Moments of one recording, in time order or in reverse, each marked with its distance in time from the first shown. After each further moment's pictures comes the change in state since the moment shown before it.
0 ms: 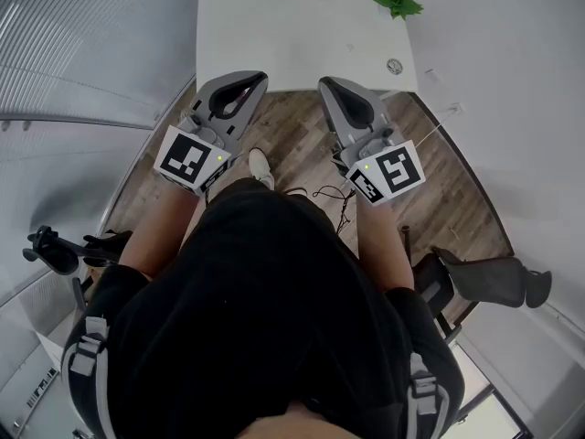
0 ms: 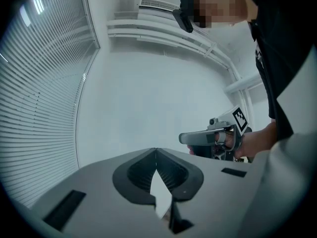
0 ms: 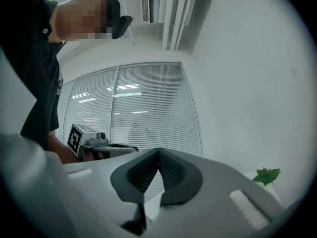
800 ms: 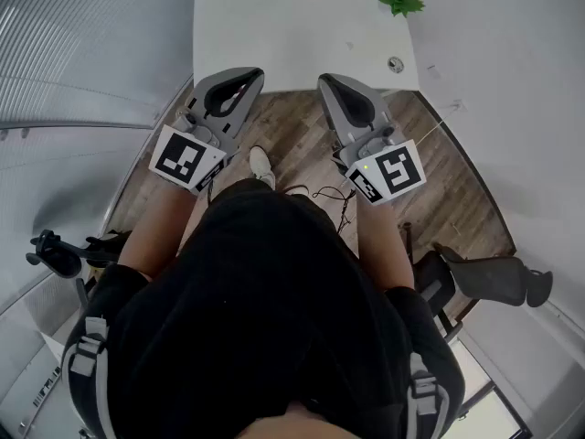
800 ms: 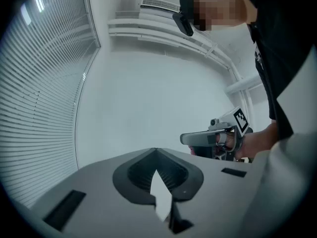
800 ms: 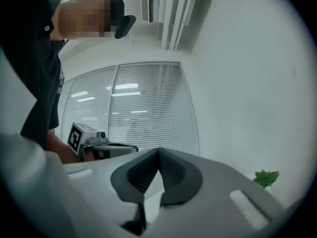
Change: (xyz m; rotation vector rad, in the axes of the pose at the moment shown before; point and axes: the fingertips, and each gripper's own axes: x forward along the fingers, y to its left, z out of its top) left arm 0.014 0.015 0.000 -0.007 -0.009 -0.007; right arm 0.010 -0.016 -0.001 -0.018 0.001 -0.017
